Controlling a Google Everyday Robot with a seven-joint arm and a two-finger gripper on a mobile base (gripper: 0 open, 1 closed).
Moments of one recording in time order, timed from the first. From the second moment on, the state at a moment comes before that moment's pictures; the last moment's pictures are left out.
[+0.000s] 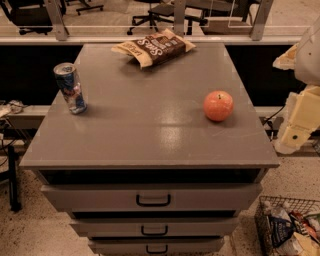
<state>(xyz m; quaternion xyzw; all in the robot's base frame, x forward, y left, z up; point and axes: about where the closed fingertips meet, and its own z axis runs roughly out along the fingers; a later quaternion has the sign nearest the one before) 0.438 -0.216 0.977 -0.60 0.78 -0.04 0.16</state>
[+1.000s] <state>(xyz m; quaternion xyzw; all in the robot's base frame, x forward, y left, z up) 0.475 -0.213 0.934 -0.58 0.79 -0.01 0.21</state>
